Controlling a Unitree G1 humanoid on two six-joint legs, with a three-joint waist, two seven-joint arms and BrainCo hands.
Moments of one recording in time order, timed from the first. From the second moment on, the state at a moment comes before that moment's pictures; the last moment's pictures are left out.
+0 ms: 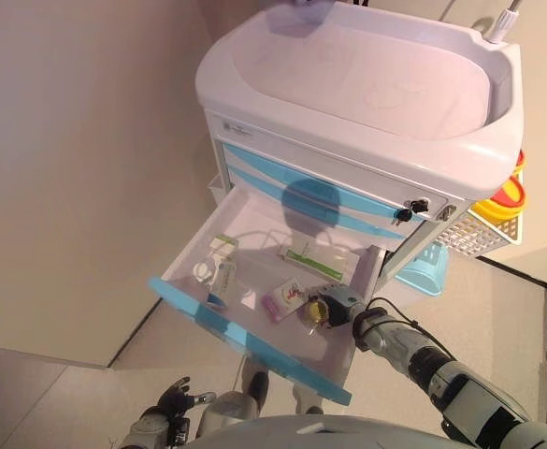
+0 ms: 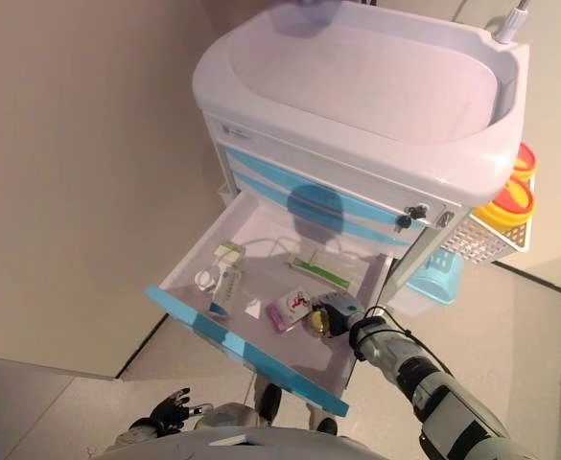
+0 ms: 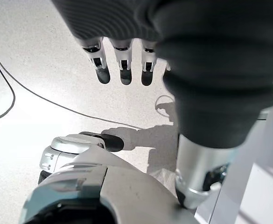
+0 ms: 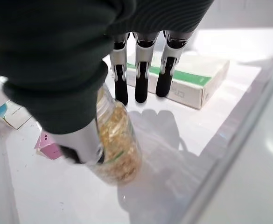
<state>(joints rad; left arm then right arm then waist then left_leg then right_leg) 0.03 0.25 -0.20 1.20 -0.23 -0.12 -0.05 -0.35 -0.36 0.70 0.90 -0.83 -0.25 -0.22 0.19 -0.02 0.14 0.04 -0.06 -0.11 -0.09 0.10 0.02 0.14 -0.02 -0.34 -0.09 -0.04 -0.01</state>
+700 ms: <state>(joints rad) 0.02 0.25 -0.20 1.20 -0.23 -0.11 -0.06 -0.33 -0.36 0.68 0.87 -0.85 -0.27 -0.22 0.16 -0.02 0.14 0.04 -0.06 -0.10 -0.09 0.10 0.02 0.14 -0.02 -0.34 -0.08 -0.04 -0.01</state>
